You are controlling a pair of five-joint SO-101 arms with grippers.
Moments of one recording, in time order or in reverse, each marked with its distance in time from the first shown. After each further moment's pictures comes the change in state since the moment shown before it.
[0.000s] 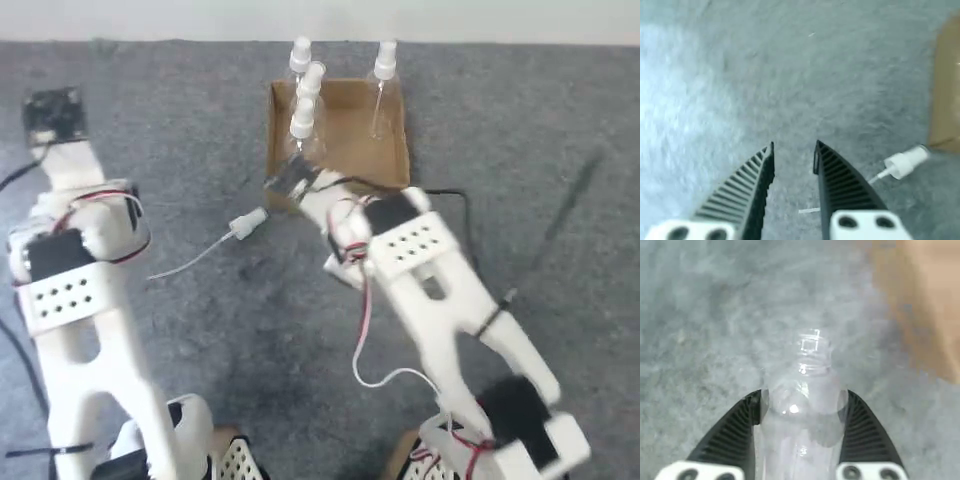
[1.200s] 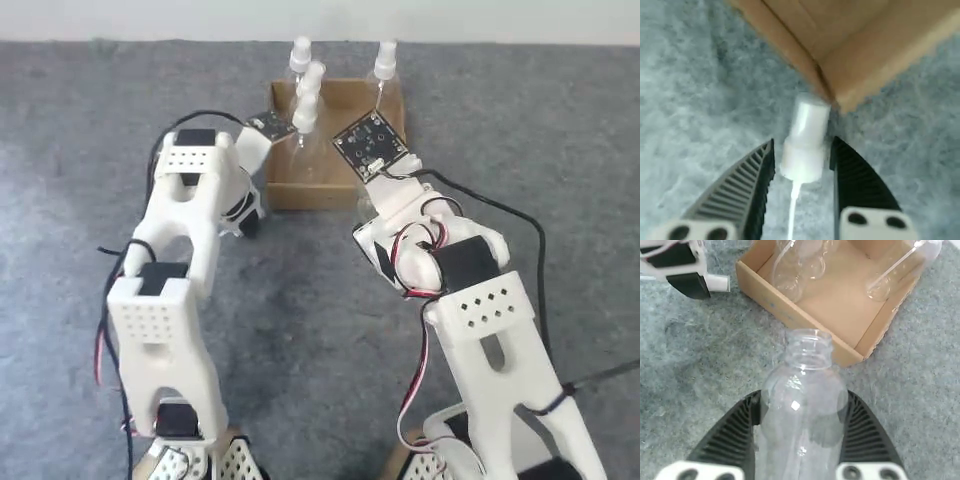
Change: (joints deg) left arm 21.5 66.5 -42.7 16.2 -31.2; right arm 6.2 -23.7 10.4 -8.4 -11.4
